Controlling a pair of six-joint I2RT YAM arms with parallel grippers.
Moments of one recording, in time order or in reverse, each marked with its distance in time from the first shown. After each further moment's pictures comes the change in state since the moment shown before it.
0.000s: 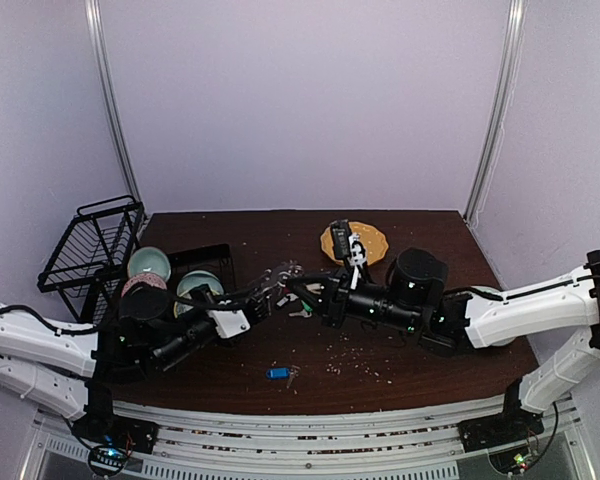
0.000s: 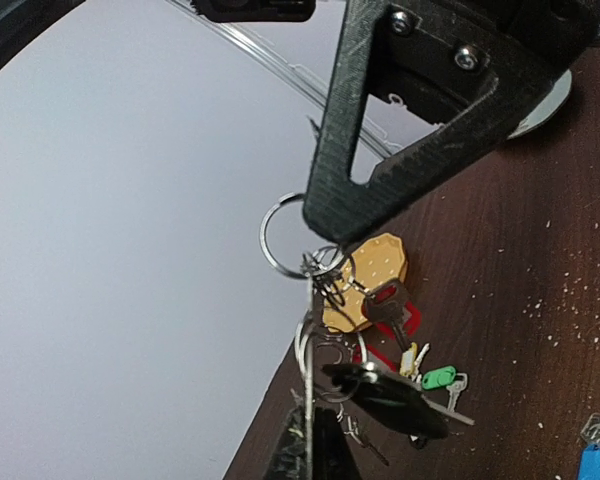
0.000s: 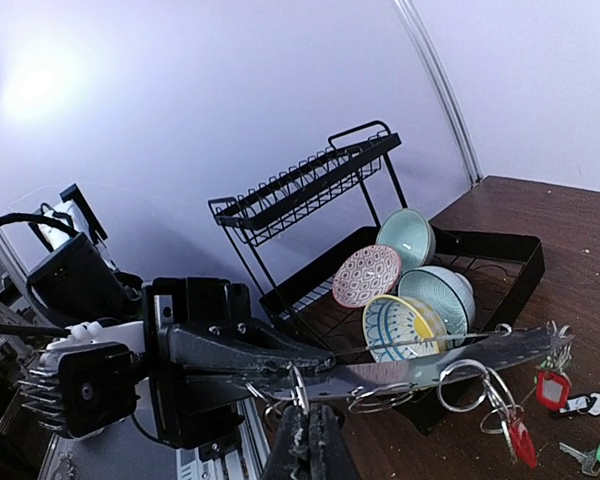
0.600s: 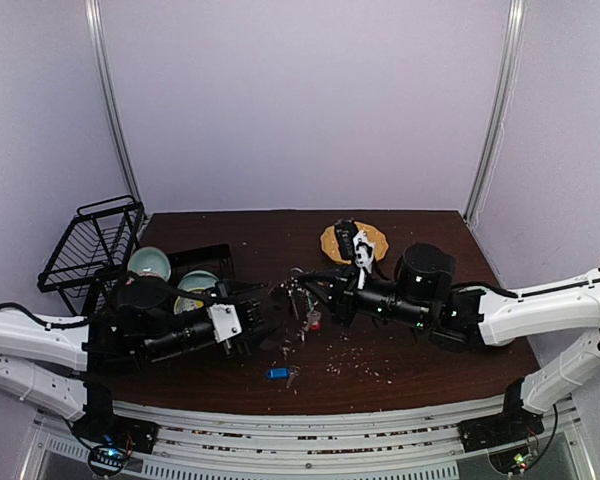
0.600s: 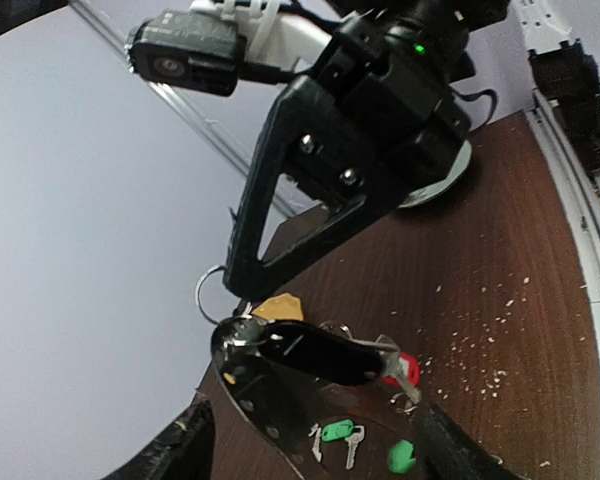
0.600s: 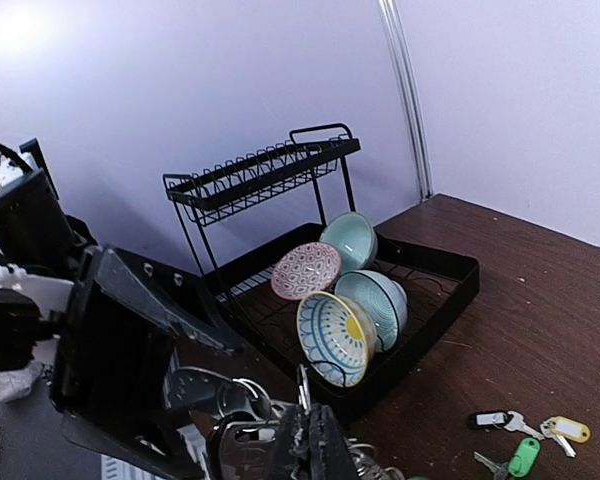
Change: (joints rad) left arm 0.022 -0.041 0.059 -0.166 0.290 -0.174; right arm 0.005 -0.070 -0.013 -0.102 0.063 -0.198
